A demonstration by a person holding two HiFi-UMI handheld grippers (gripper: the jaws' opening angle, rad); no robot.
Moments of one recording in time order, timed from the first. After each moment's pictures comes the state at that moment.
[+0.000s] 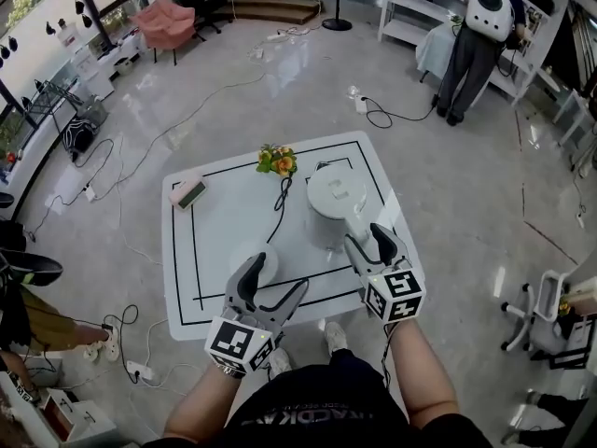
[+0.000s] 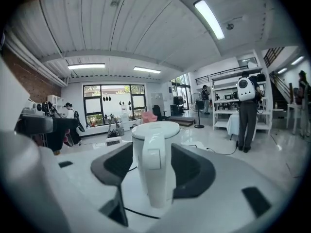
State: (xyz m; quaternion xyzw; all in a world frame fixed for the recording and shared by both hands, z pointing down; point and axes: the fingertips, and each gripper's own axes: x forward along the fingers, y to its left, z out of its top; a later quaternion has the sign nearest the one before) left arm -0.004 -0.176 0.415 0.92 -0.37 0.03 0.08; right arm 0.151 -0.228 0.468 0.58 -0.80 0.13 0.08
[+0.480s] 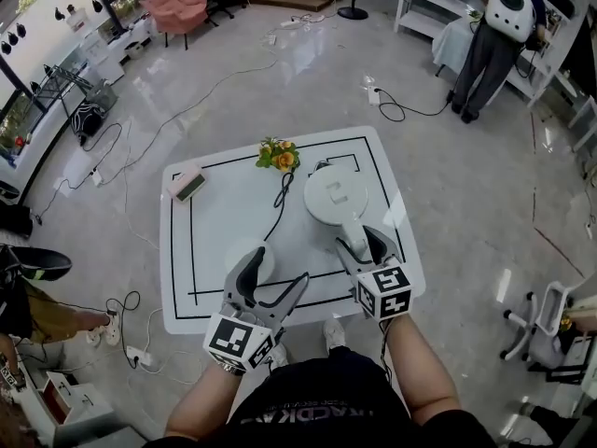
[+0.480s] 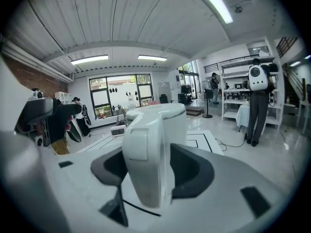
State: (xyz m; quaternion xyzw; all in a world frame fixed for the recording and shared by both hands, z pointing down) left arm 0.017 -0.201 0.423 0.91 -0.40 0.04 0.09; right arm 0.147 -0.254 0.513 0.52 -0.82 0.17 0.13
